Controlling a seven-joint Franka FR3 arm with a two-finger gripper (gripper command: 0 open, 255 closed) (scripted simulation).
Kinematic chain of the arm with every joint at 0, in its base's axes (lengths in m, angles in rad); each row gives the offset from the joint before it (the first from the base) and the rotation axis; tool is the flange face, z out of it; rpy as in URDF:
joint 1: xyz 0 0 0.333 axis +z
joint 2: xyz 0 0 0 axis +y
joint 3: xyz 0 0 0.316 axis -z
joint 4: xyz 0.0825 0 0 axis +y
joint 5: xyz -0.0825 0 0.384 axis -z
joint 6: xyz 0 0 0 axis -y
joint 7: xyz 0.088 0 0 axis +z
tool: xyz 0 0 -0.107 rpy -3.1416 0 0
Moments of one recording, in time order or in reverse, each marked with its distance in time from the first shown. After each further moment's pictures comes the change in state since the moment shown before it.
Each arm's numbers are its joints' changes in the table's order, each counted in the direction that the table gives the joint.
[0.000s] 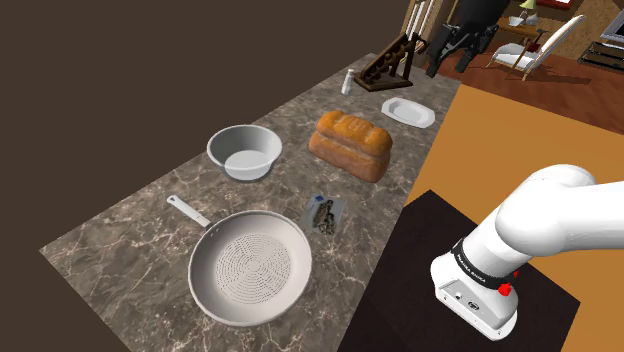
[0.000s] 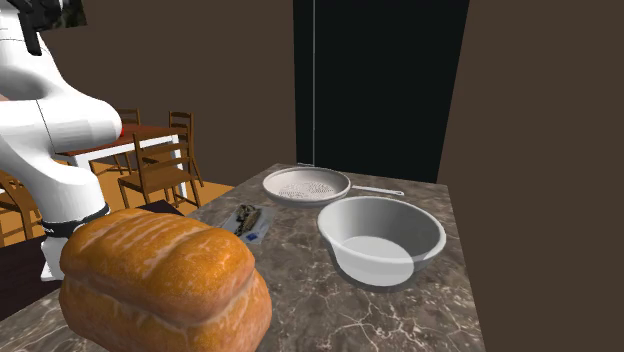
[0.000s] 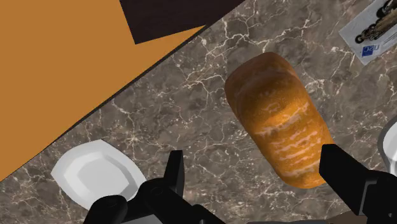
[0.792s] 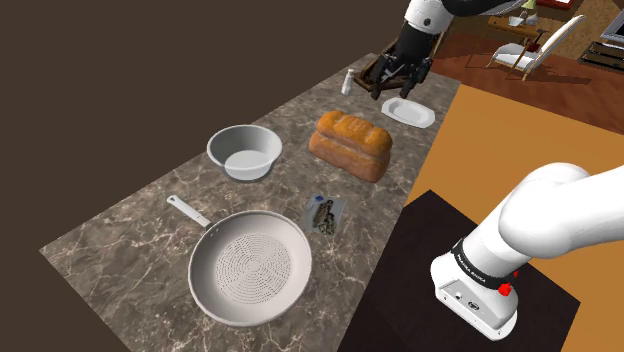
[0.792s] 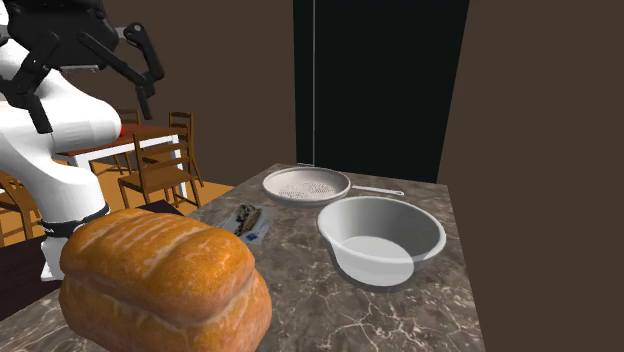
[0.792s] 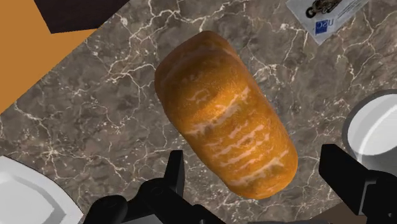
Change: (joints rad) arm 0.064 0.197 -0.057 0.080 -0.144 0.280 -0.115
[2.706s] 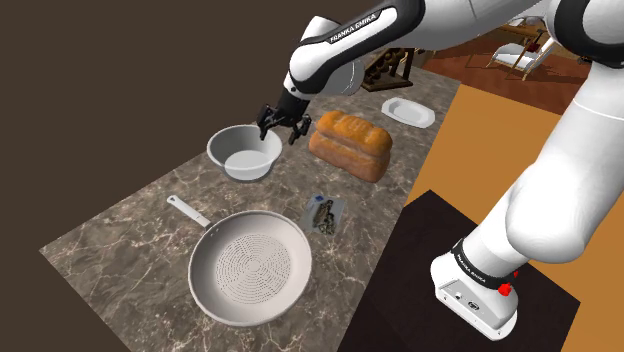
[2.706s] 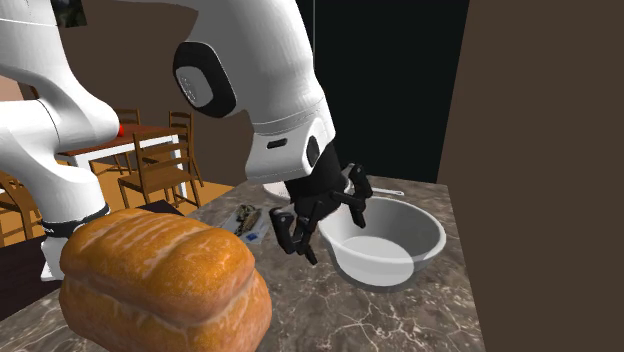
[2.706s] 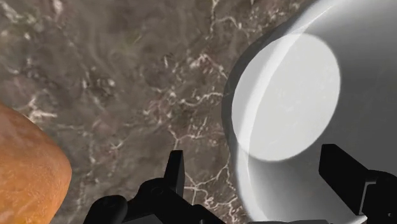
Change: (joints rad) arm 0.162 0.812 -0.130 -0.300 -0.346 0.600 -0.066
